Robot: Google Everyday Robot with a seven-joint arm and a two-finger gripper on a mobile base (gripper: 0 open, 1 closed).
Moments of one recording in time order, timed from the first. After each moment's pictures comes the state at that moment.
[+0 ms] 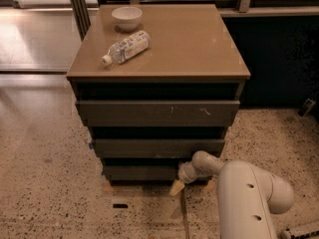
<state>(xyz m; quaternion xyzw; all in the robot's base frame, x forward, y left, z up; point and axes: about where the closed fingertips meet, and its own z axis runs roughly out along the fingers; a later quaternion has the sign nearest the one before) 0.654 -0.089 0.178 -0.55 0.79 0.18 0.21</state>
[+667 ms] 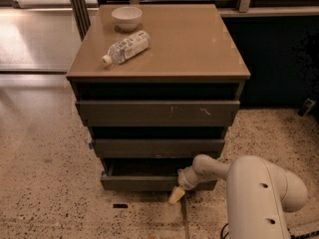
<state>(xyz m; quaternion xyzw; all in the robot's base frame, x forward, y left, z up) 0.604 -0.079 0.203 -0.54 0.80 0.22 0.18</state>
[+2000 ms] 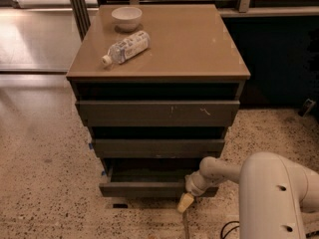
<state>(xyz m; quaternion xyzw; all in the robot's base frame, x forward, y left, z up) 0.557 -0.107 0.225 -0.54 0.80 0.22 0.14</state>
